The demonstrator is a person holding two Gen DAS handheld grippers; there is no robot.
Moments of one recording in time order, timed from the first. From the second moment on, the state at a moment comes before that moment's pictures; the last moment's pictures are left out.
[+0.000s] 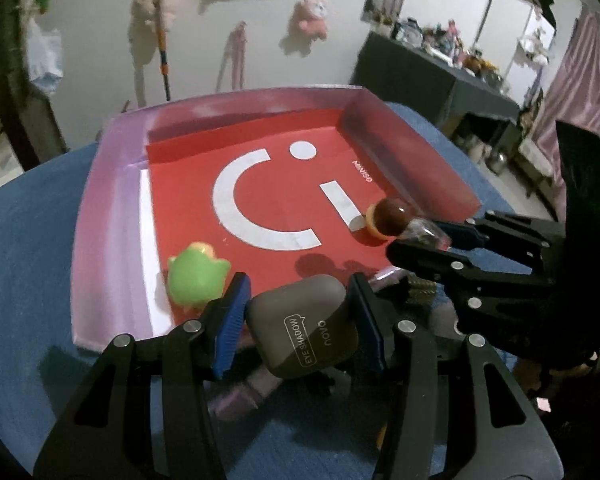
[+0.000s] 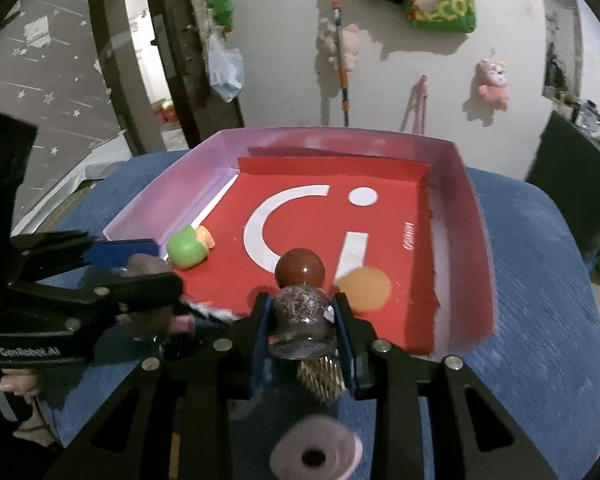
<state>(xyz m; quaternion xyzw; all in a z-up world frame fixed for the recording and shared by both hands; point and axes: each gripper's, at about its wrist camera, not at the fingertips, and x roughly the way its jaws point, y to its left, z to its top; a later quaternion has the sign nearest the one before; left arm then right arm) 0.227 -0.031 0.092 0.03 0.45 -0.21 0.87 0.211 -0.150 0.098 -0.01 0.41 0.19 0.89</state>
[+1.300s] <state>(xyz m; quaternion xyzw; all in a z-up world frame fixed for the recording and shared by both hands) 0.307 -0.049 0.047 0.08 0.52 -0.27 0.81 0.263 -0.128 0.063 -0.13 0.46 0.25 0.84</state>
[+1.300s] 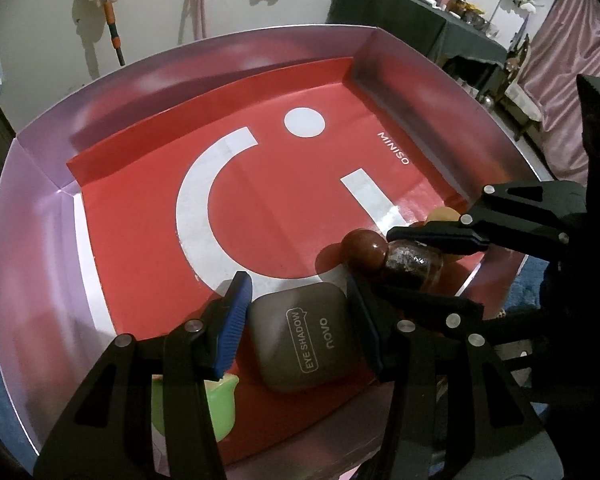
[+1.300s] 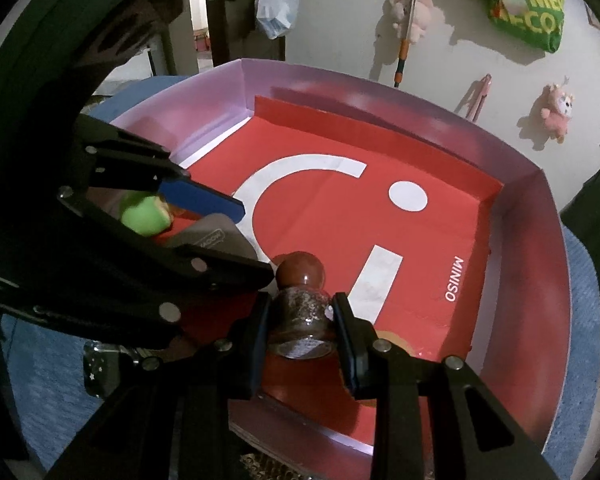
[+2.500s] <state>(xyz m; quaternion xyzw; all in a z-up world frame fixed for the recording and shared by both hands) 0.163 0.000 0.149 0.02 0.29 -0.21 0.93 0.200 -0.157 0.140 -0.07 0.38 0.21 0.90</state>
